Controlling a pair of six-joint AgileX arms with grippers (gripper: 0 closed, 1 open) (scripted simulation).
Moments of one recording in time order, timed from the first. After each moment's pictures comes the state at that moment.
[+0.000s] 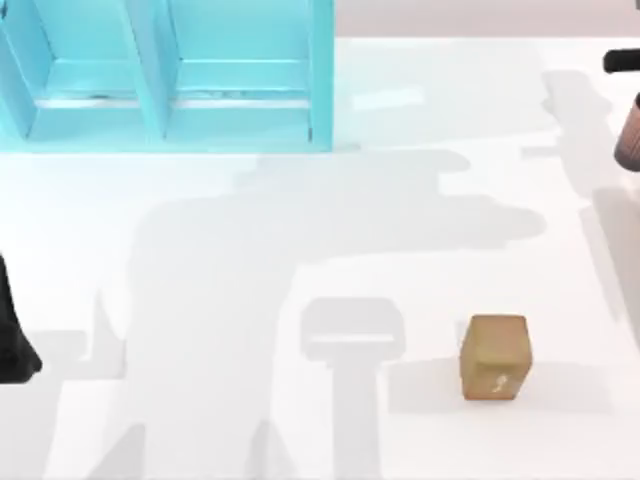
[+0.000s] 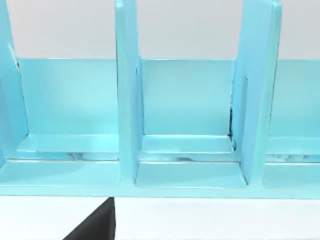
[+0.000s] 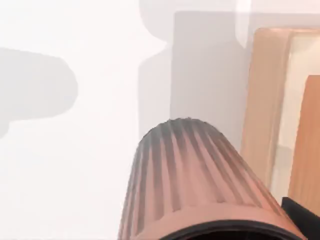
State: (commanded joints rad) left arm 0.00 0.00 0.00 0.00 0.00 0.00; right arm 0.03 2.22 2.15 -1.43 0.04 0.02
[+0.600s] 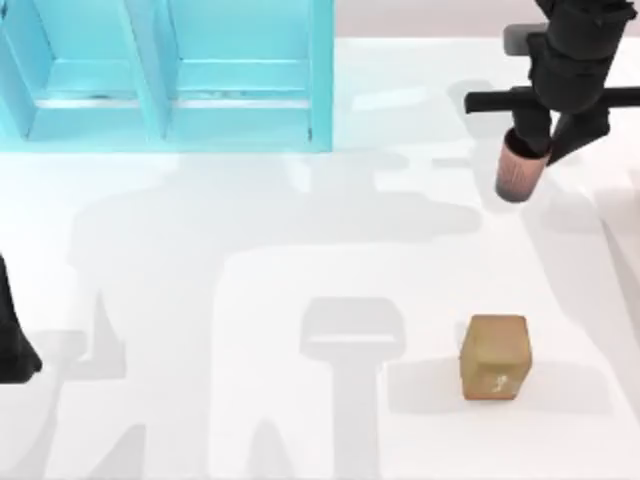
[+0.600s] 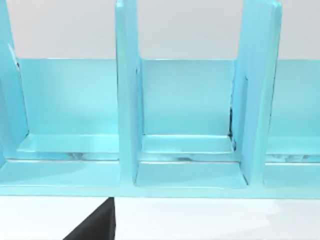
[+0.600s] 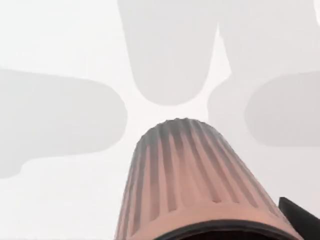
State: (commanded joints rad) left arm 0.00 0.00 0.00 0.00 0.00 0.00; right arm 0.26 2.34 2.15 -1.34 0.07 0.28
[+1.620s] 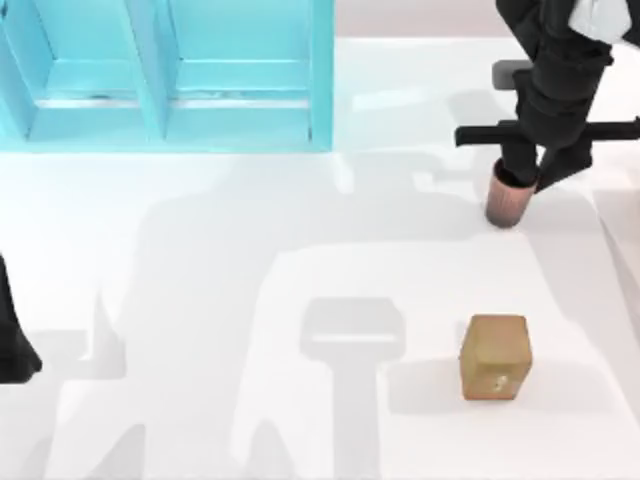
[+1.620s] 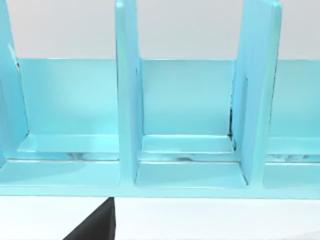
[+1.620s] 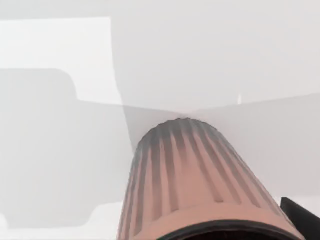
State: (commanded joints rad) left arm 0.00 0.00 0.00 0.00 0.00 0.00; right arm 0.26 2.36 2.01 -1.18 0.07 0.29
